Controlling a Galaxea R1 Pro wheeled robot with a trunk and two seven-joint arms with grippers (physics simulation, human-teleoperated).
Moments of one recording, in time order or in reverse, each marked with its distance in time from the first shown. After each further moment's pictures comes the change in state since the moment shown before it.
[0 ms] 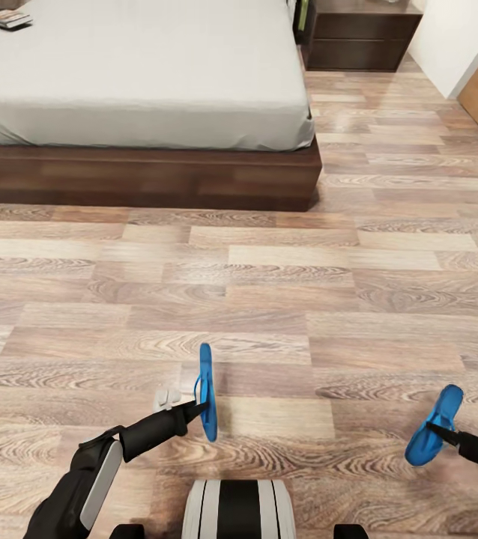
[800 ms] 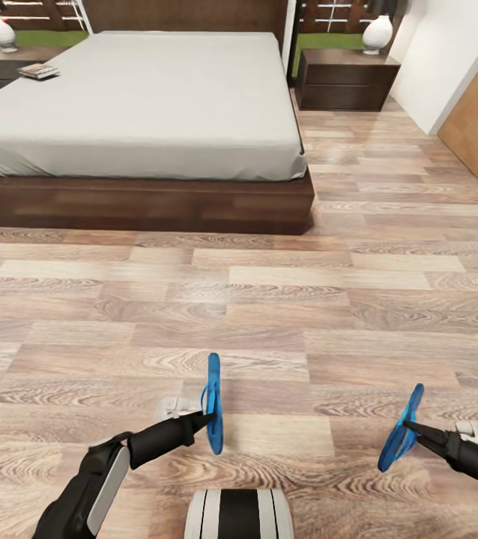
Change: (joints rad) left arm 0.000 0.000 -0.053 0.050 -0.004 -0.002 0.013; right arm -0.002 0.034 0.001 -0.021 -0.036 0.332 0.423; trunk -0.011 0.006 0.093
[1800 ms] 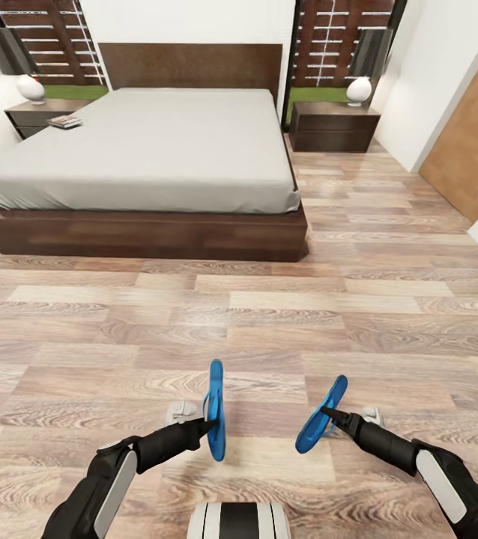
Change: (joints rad) left arm 0.001 -0.015 -0.034 0.031 0.004 -0.002 0.097; right arm -0.043 0.342 0.042 -0.170 -0.003 0.005 -0.410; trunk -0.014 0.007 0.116
